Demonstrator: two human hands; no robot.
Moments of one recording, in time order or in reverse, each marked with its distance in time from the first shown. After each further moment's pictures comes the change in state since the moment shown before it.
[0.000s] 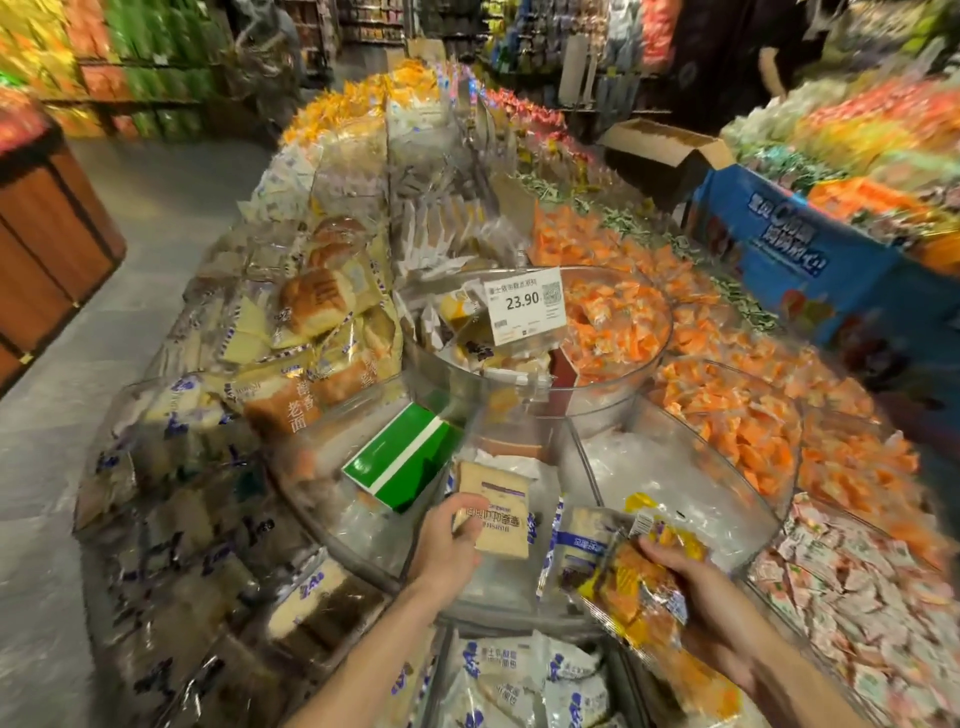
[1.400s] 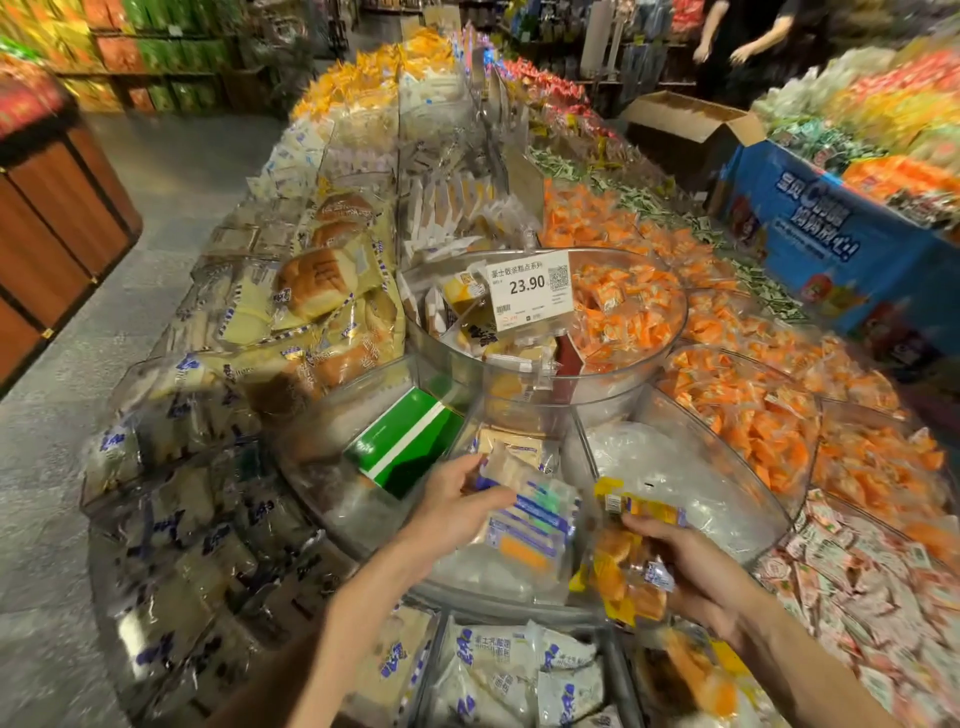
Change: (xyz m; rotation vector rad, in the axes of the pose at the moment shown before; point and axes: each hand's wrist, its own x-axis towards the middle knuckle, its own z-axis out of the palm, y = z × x) left_hand 0.007 0.043 -0.010 0.029 -0.186 0.019; right_hand 0.037 -0.017 0.001 -0.047 -0.065 0.074
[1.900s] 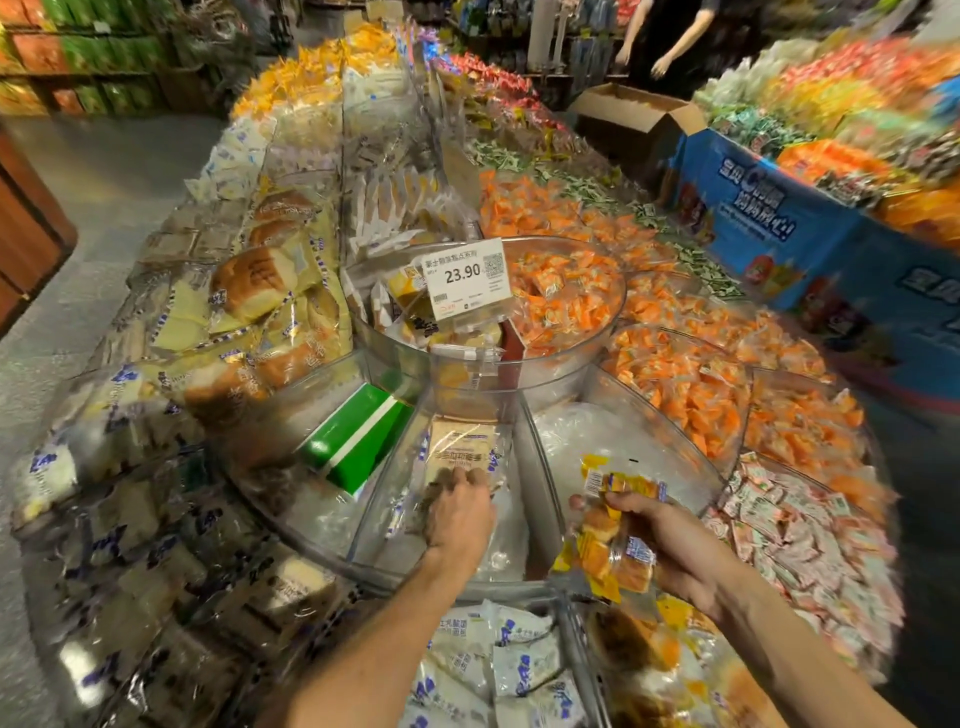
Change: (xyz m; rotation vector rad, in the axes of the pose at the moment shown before) left_hand 0.039 -0.050 0.089 1.199 0.172 0.165; right_hand -0.030 -0.008 -0.019 0.081 0.064 -0.061
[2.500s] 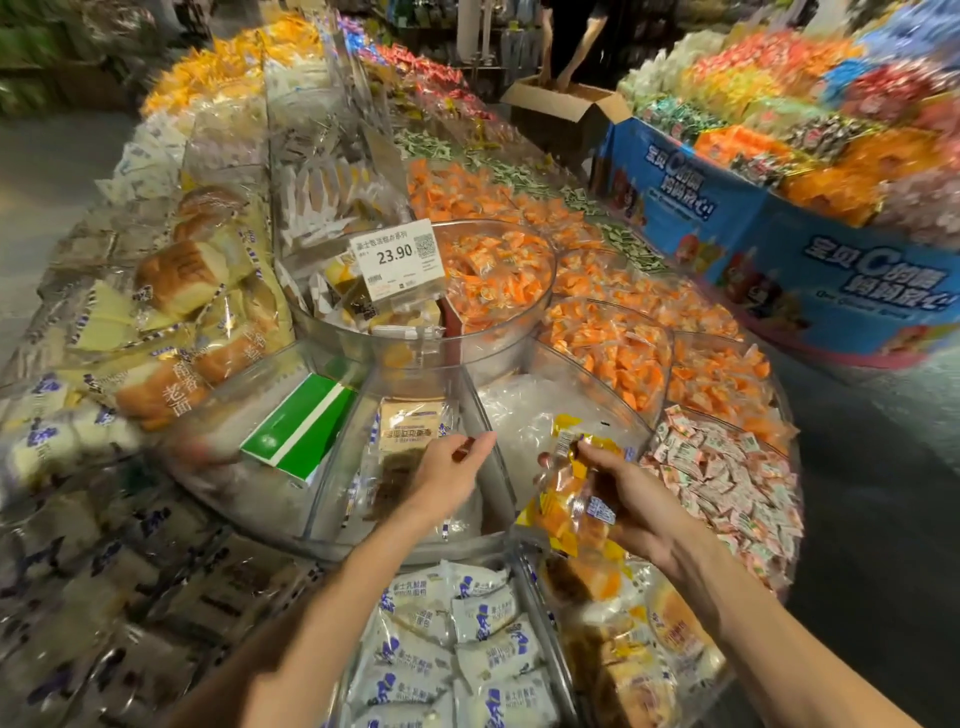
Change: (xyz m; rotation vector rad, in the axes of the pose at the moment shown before) left_hand -0.029 0.032 -0.060 -0.981 -0.175 -0.048; right_hand -0.049 -0.001 -0.004 0.040 0.074 -0.108
